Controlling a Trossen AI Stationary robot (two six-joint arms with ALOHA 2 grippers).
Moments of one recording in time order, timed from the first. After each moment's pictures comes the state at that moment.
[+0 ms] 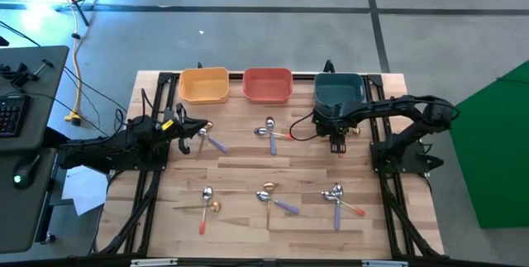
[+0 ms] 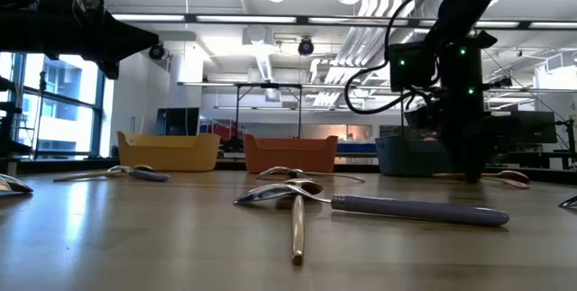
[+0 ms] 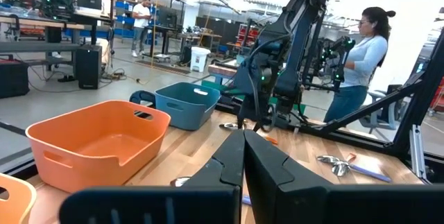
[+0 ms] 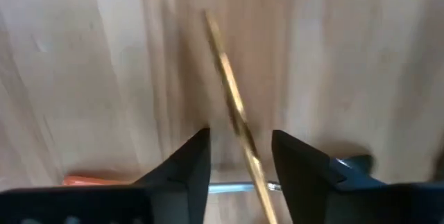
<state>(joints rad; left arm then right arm) 0.18 0.04 0.01 0.12 -0.10 -0.18 -0.34 1.53 0.74 -0.77 0.12 -0.29</state>
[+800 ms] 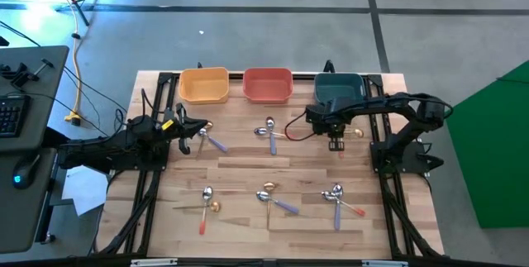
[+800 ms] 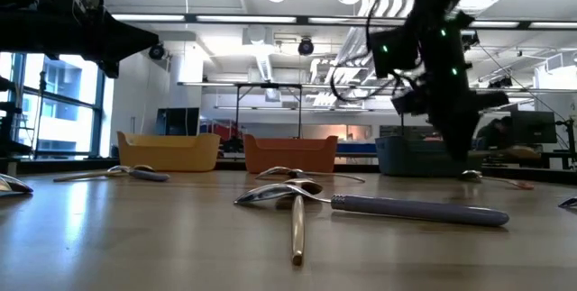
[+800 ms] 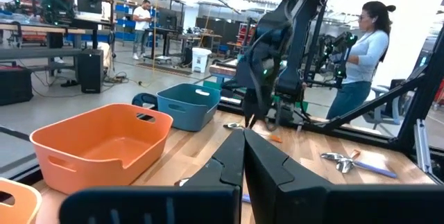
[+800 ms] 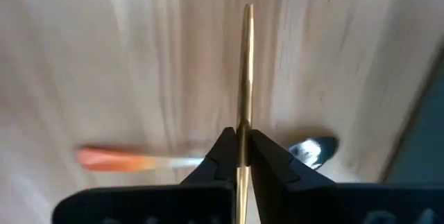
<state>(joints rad) 0.18 0.04 0.01 0.12 -0.10 -0.15 -0.30 1.59 0.94 -1.03 0.13 -0.27</state>
